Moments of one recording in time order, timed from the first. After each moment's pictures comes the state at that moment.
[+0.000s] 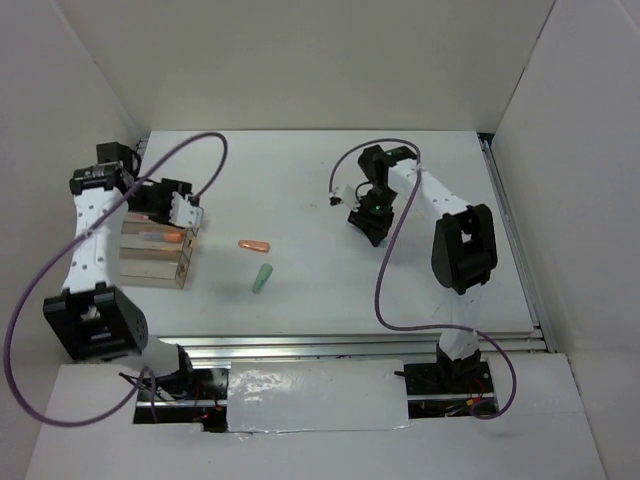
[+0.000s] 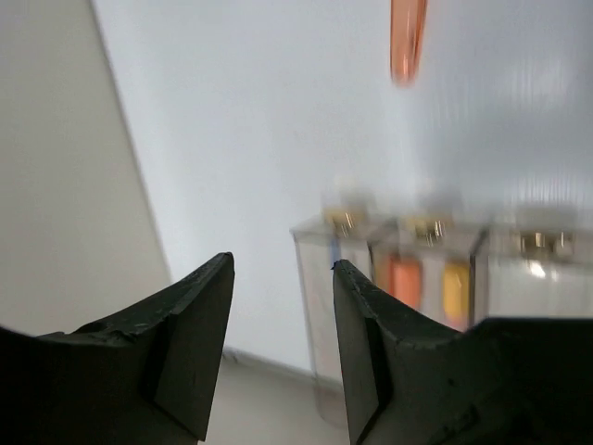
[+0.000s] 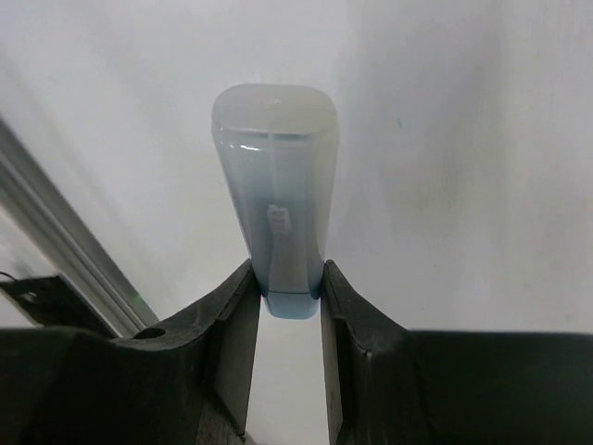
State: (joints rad) left arm 0.27 1.52 1.52 -1.22 0.70 2.04; right arm 0.37 2.00 1.72 -1.27 -0.25 -0.86
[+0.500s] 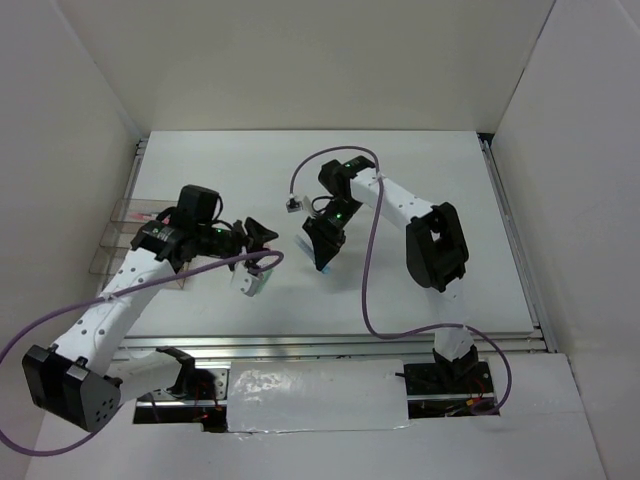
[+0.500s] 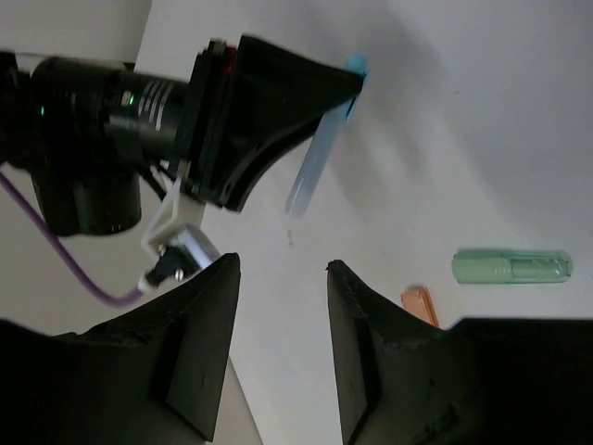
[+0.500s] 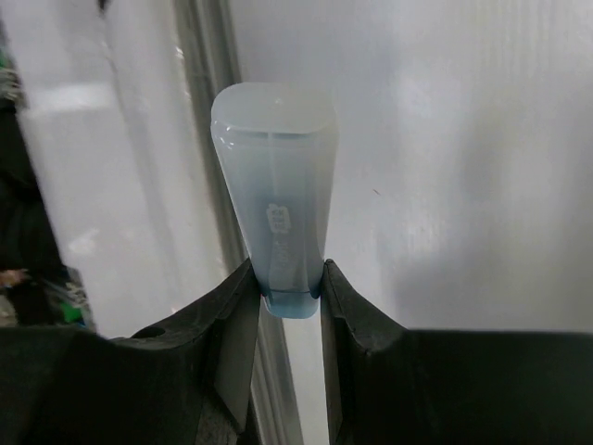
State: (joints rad) left arm -0.31 1.13 1.10 -0.84 0.84 1.82; right arm 0.56 2.12 1.84 -1.32 -0.79 -0.66
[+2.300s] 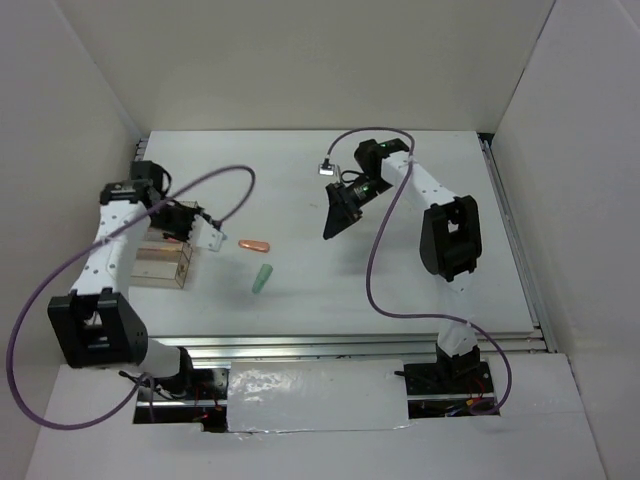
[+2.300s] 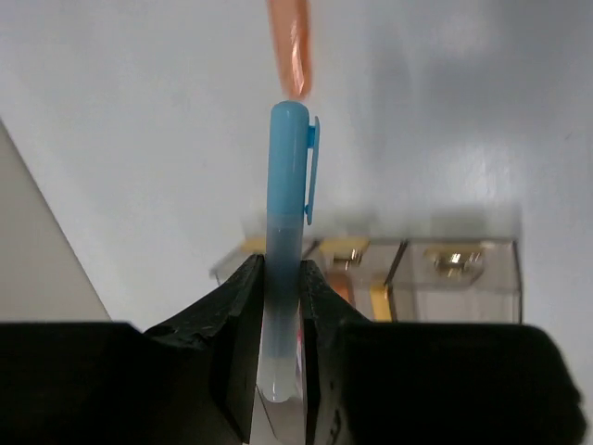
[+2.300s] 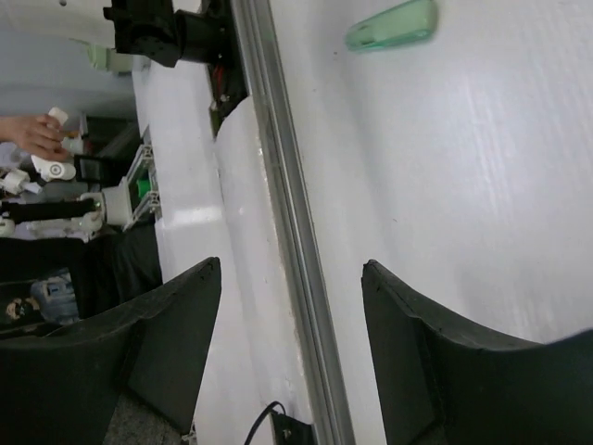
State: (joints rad) left arm 0.02 1.36 1.22 -1.12 0.51 1.97; right arm 0.40 2.16 1.93 -1.33 -1.11 -0.50
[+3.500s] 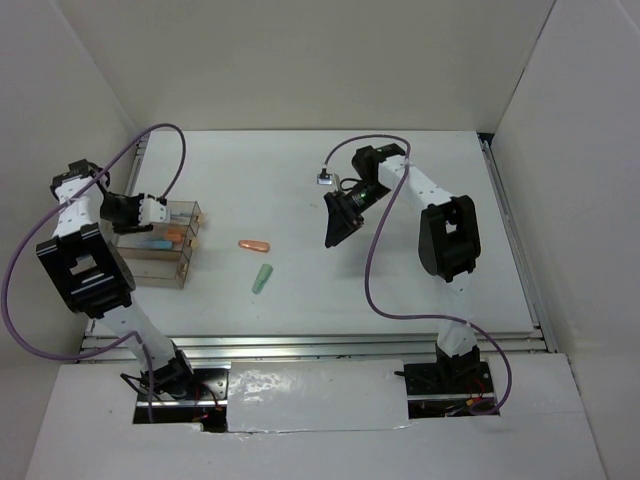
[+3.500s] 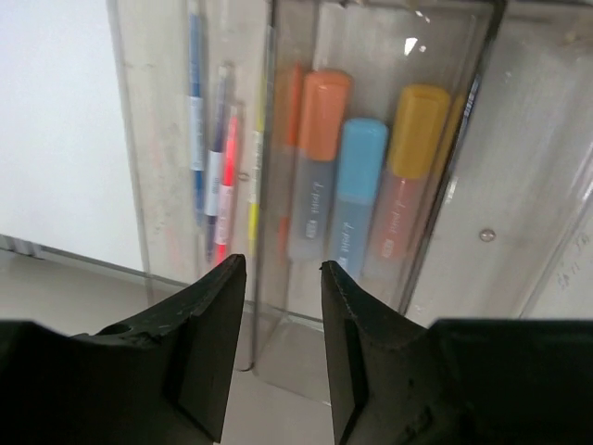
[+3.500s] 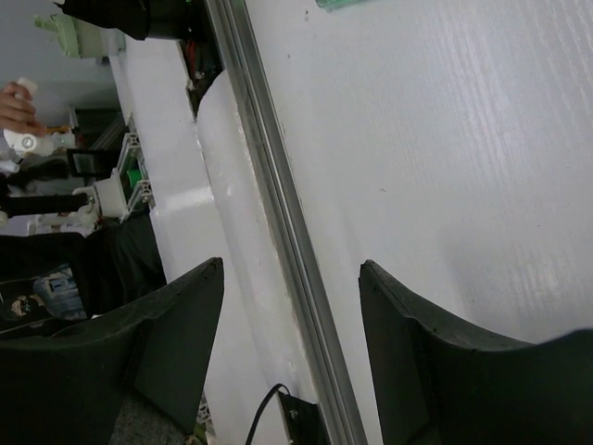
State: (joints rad) left arm 0.51 1.85 1.53 -1.10 0.48 2.04; right arm 0.38 2.16 1.88 -1.34 -1.02 -0.48
